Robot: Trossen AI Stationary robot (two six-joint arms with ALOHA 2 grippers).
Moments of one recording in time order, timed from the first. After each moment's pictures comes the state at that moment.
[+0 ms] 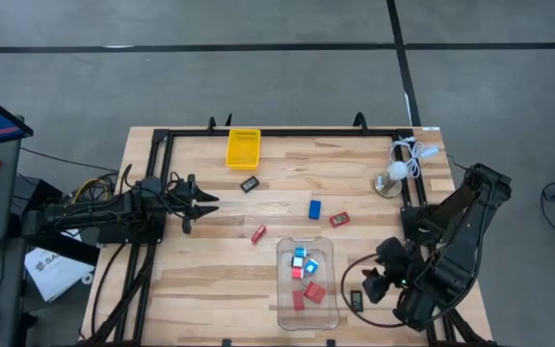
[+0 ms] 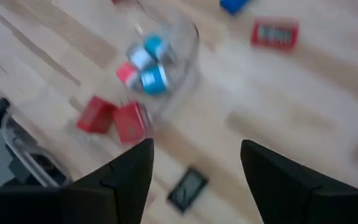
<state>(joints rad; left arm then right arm) 0.25 0.30 0.01 0.14 0.18 -0.16 0.97 1.53 1.43 -1.41 0.55 1.92</state>
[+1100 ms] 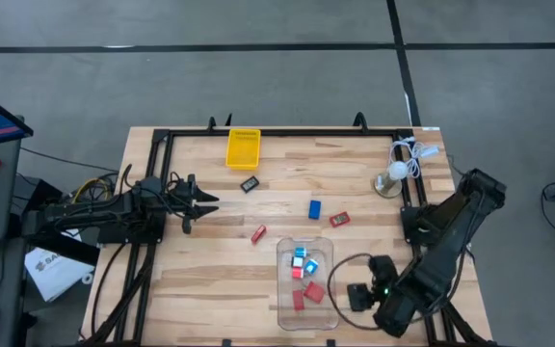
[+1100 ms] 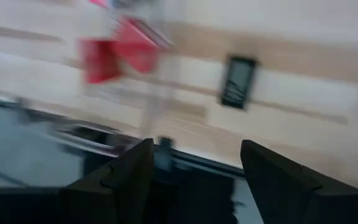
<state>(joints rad) 0.25 0.30 0.01 0.14 0.18 -0.16 0.90 1.61 1.43 -1.13 0.19 2.31</state>
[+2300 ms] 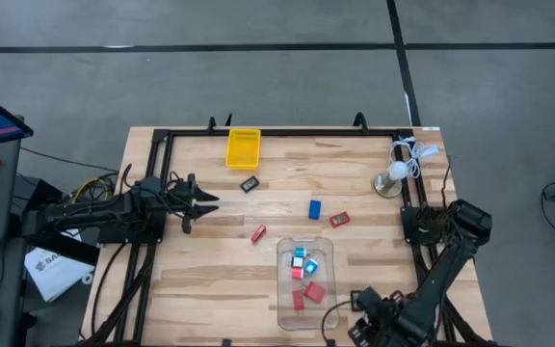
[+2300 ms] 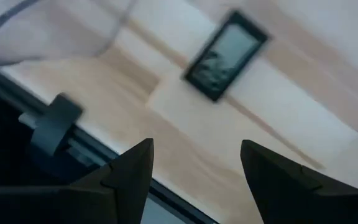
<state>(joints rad) 0.25 0.30 0.01 0.16 0.18 -0.16 1.00 1.90 1.44 -1.04 0.15 1.92</state>
